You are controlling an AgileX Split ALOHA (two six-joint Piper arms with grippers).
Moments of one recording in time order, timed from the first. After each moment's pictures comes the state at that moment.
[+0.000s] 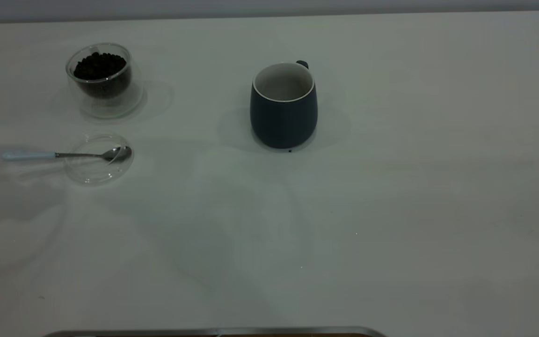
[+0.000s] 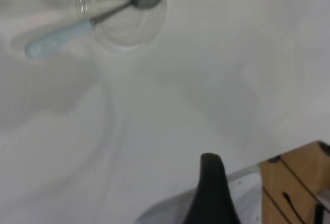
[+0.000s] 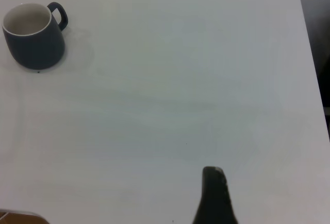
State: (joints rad) left arm 0.30 1.75 -1.06 -0.68 0.93 0.68; right arm 0.03 -0.01 -0.48 0.03 1.12 -0.07
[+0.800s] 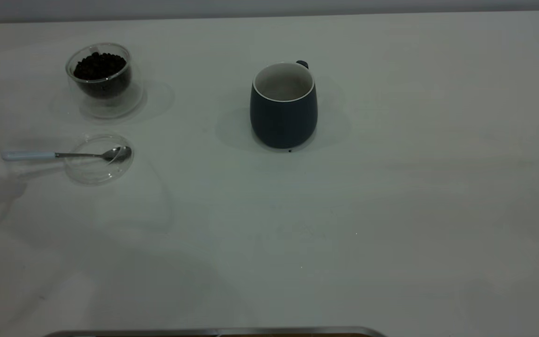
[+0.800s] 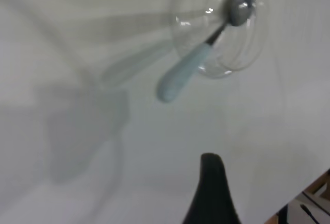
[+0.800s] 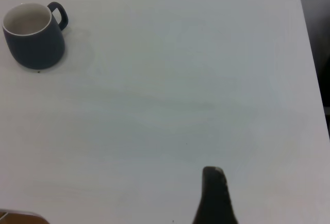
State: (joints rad) left arm 0.53 2.20 -1.17 -0.84 0.92 1.11; right arm 0.03 -0.01 -0.48 0.03 1.12 -0.07
